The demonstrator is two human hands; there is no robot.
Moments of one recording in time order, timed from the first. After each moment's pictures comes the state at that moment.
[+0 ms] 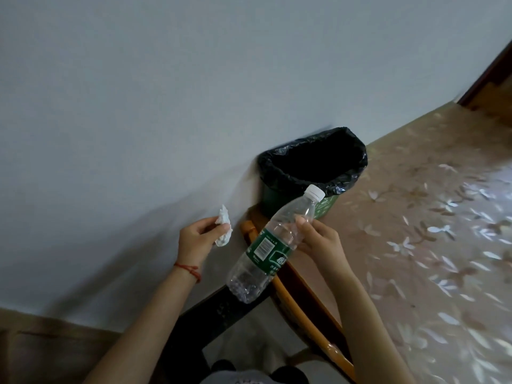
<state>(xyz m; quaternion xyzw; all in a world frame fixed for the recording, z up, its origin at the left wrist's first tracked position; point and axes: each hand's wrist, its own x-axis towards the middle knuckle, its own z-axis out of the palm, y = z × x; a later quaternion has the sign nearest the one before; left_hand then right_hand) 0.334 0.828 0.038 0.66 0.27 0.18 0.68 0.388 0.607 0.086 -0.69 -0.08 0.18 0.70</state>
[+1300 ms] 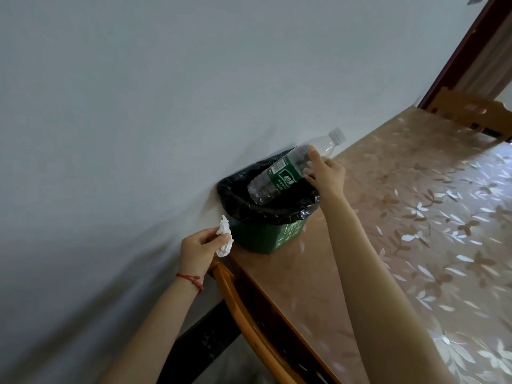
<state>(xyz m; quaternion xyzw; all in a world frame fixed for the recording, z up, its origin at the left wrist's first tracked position) 0.422 0.782 0.036 0.70 0.24 0.13 0.66 0.580 0.585 0.138 -0.71 0.10 -0.01 0.69</state>
